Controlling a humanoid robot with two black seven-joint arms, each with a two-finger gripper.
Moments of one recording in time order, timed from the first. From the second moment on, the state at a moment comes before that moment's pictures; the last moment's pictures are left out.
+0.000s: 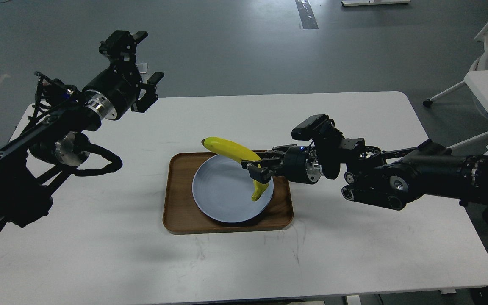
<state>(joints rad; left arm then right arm) -0.78 0.46 -0.69 -1.13 0.27 0.00 -0.17 1.19 -0.22 -0.42 0.98 -1.19 -0.15 0.29</state>
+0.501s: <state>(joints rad) -0.78 0.48 -0.68 -1.13 0.27 0.00 -0.16 1.17 -0.17 -0.40 0.95 -1.14 -0.16 0.29</state>
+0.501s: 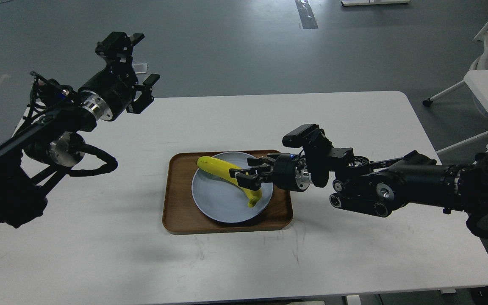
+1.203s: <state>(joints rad) -0.72 0.38 -0.77 -1.12 0.25 -0.01 -0.17 1.15 -0.42 0.21 1.08 -0.16 -0.07 0.20</state>
